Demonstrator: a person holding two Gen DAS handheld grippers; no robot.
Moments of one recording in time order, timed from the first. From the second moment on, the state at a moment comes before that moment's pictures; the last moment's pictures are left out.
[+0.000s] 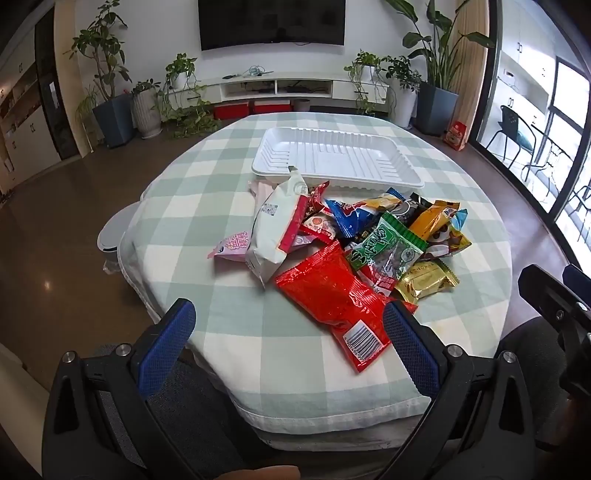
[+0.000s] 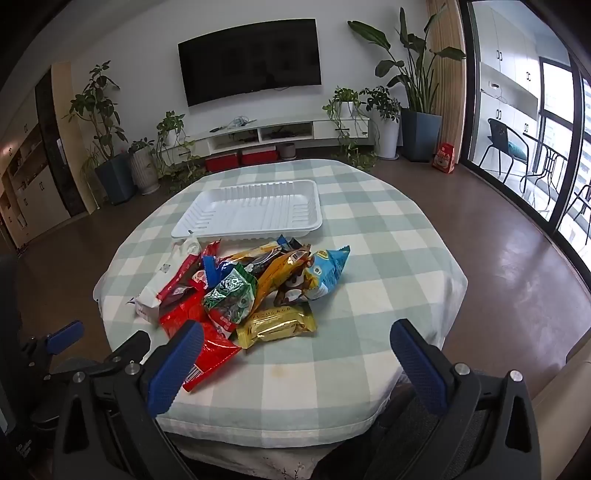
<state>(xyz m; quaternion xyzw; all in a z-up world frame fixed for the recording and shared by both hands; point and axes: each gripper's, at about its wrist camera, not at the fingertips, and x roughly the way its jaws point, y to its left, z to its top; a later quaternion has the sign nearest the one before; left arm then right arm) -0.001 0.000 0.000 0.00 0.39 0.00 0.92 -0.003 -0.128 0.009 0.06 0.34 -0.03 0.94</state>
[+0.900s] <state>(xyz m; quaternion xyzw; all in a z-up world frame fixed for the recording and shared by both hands) -0.001 0.002 0.001 0.00 0.40 0.00 0.92 -0.003 -0.127 0.005 0.06 0.34 -0.02 0.94</state>
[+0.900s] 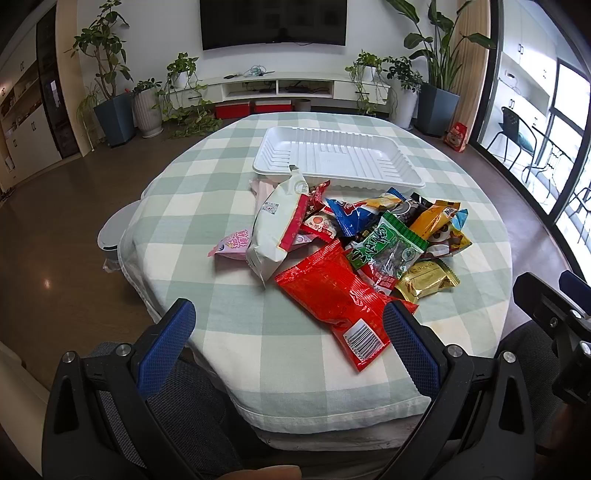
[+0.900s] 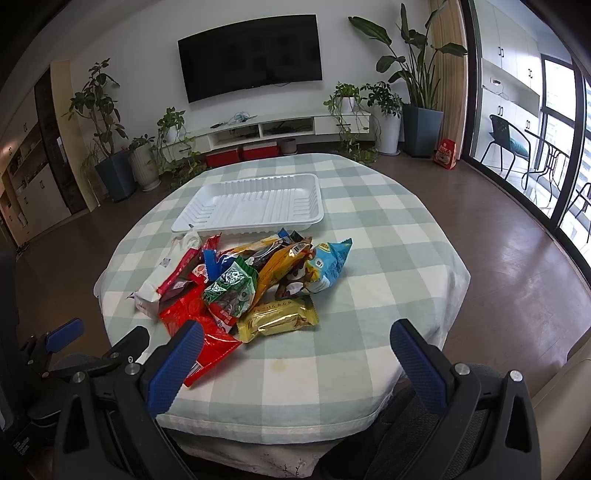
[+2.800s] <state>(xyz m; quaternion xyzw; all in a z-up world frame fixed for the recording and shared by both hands) -0.002 0.002 0.000 0.00 0.40 0.00 0.92 -0.002 -0.125 0.001 0.07 0.35 -0.02 0.94</state>
